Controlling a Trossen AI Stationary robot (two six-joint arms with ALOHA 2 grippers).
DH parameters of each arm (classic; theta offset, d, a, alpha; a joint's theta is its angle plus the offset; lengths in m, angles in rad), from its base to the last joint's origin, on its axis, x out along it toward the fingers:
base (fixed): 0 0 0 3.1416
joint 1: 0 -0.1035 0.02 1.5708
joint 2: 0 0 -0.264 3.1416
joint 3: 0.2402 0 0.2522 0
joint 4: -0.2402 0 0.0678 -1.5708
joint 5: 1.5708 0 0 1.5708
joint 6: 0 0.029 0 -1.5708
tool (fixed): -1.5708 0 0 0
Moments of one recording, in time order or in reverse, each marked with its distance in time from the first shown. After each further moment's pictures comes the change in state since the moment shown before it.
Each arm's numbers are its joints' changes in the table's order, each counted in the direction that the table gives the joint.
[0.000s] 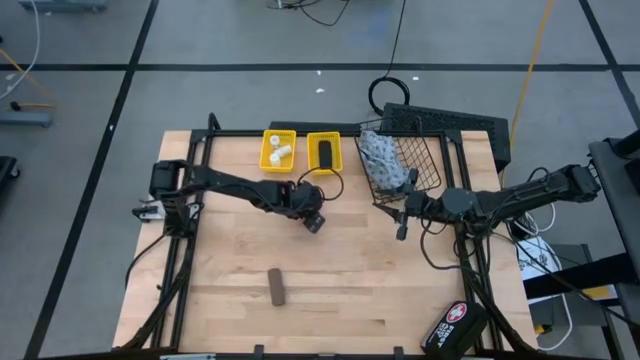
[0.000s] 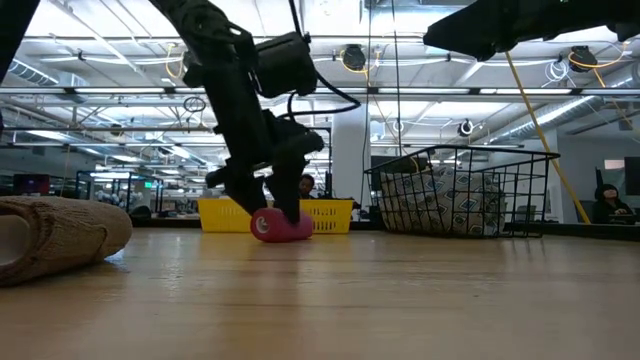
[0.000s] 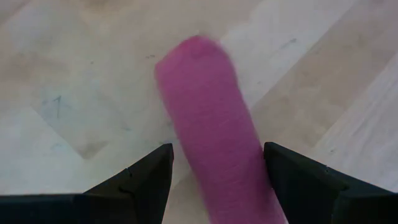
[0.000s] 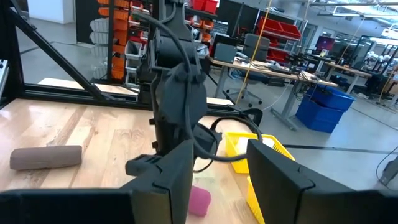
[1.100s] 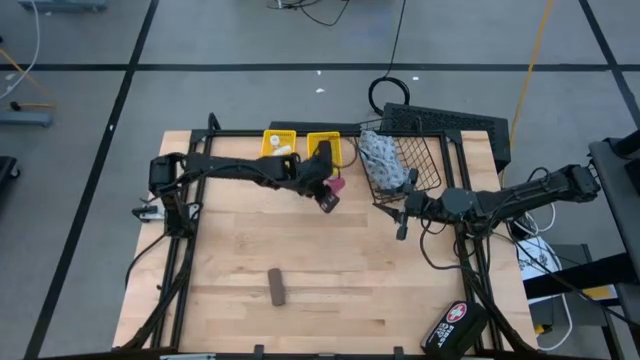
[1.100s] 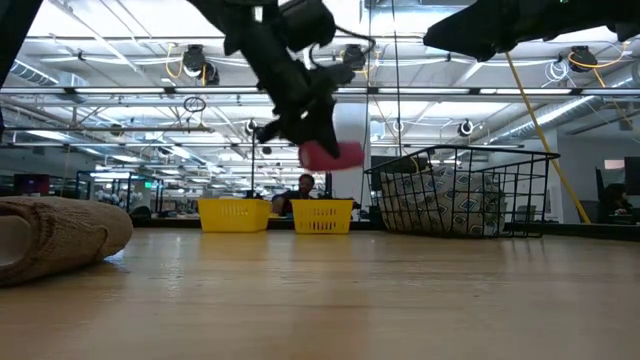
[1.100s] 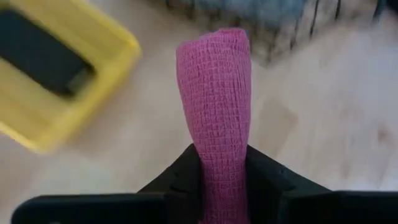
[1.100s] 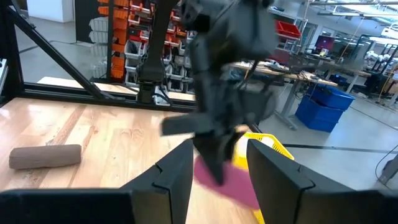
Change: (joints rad) left arm -0.110 -0.019 0.263 -0.050 -0.117 0.213; right arm 0.000 0.000 0.000 -0.005 0.000 0.000
